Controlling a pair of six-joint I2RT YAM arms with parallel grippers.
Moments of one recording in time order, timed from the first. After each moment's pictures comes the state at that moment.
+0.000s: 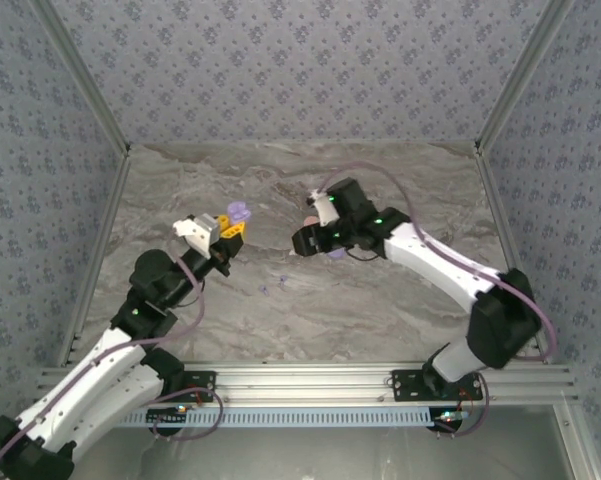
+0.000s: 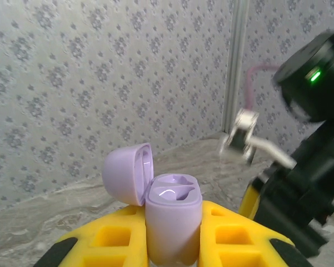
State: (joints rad) left arm -0.60 0.59 0.53 0.15 0.07 -0.02; right arm 0.72 1.59 1.25 -0.57 -0.32 0.33
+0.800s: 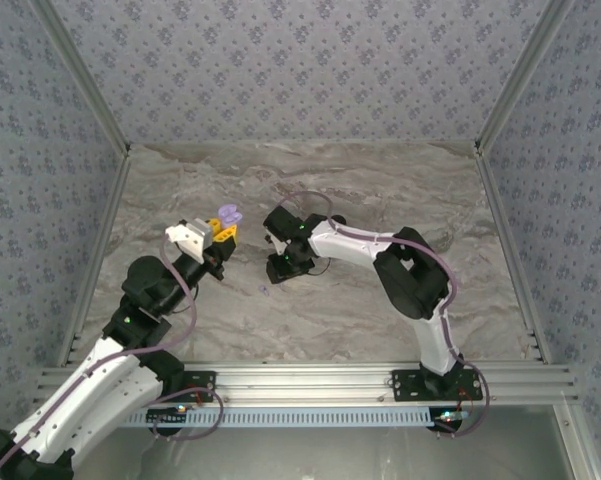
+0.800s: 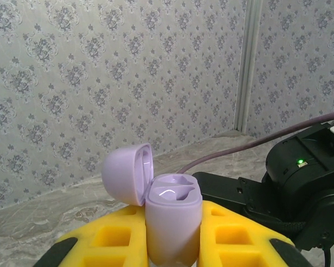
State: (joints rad) left arm -0.60 0.56 0.53 0.10 0.03 -0.01; right arm 0.85 2.05 1.50 -0.70 -0.19 0.39
